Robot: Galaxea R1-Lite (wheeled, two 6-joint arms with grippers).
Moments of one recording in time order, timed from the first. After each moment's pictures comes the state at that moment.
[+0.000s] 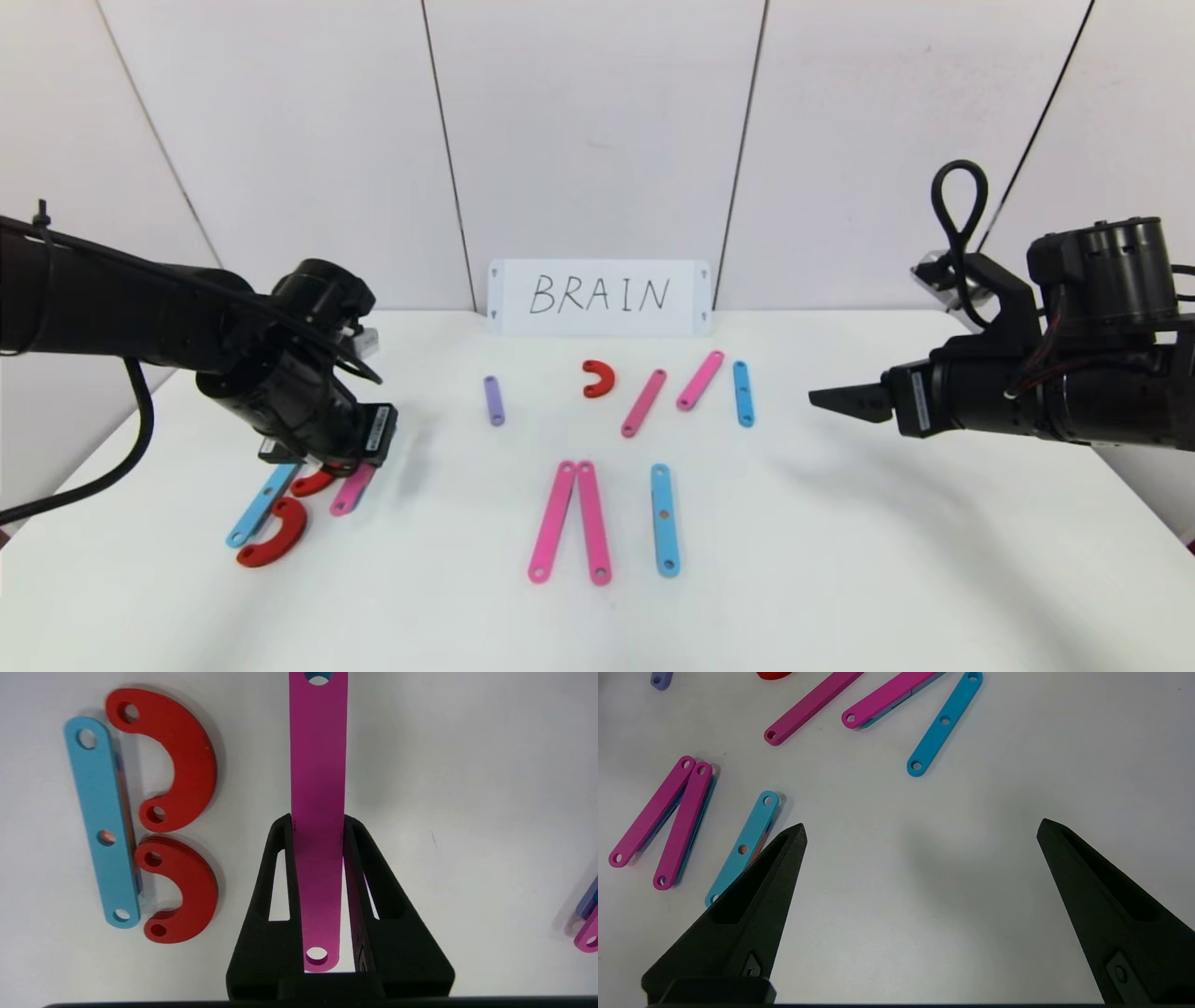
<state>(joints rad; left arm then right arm) -0.21 1.89 -1.26 0.48 0.04 -0.20 0.21 1.62 -0.90 -0.11 0.23 -0.01</state>
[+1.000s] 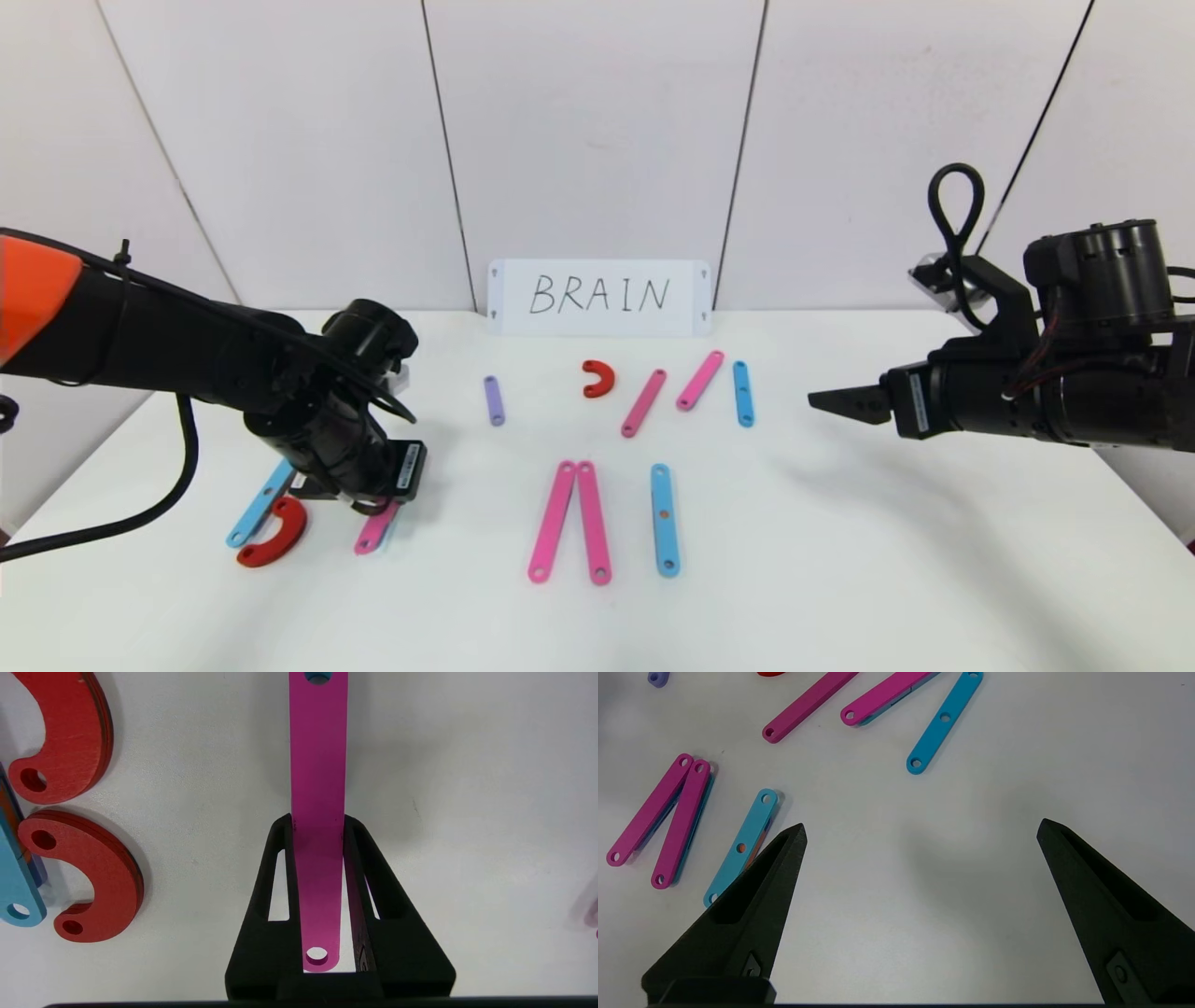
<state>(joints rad) -0.30 1.92 -1.18 0.43 0.07 -0.27 0.21 1.62 -0.90 -0.11 0.23 -0.01</state>
